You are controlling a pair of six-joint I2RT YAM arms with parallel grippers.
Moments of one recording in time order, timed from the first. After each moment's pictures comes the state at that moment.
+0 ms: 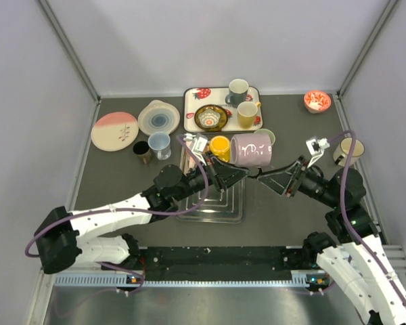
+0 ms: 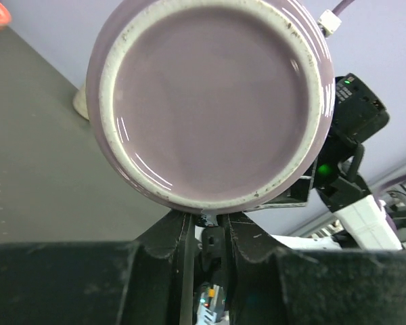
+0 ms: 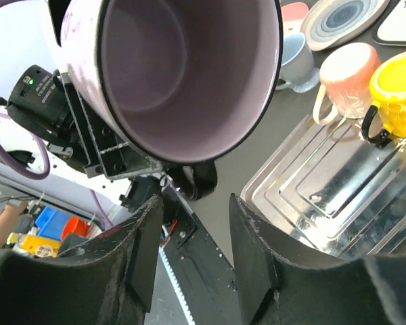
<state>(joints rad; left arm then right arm) -1.02 1.19 0.72 0.71 0.15 -0.81 0.35 0.47 0.65 -0.16 -0.65 0.73</state>
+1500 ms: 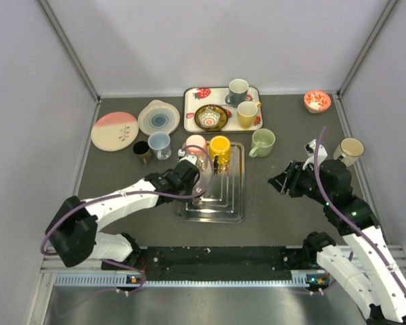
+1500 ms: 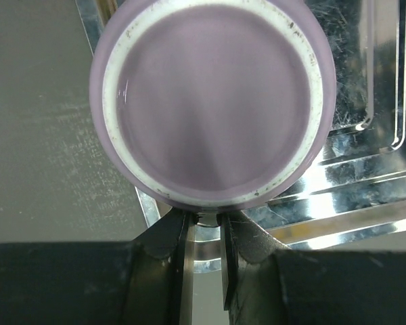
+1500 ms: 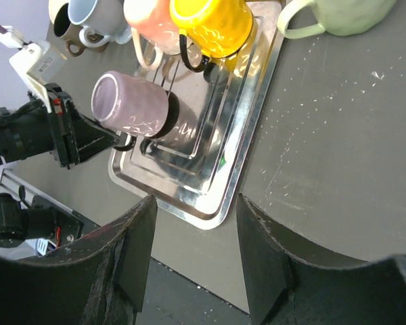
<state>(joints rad) -0.81 1.29 0.77 -0.47 -0.25 -0.51 0.35 0.57 0.74 -0.64 -0.25 0.50</state>
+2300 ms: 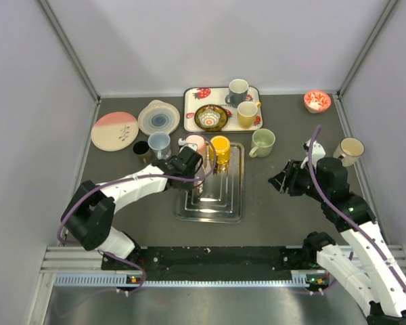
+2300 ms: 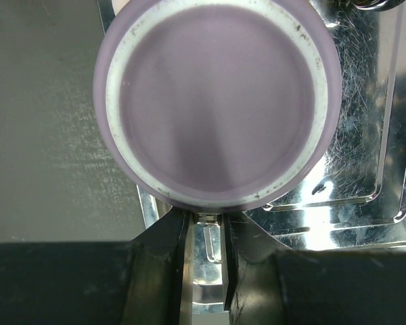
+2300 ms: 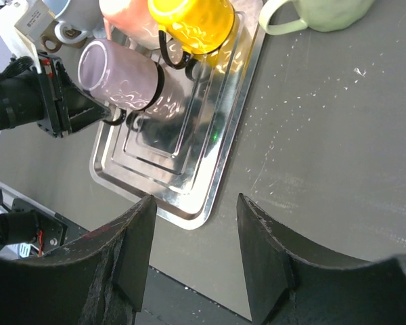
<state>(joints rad) -0.71 1.49 0.92 -0.48 -0.25 -0.49 0.35 0.61 0.74 -0.64 -0.22 0.47</state>
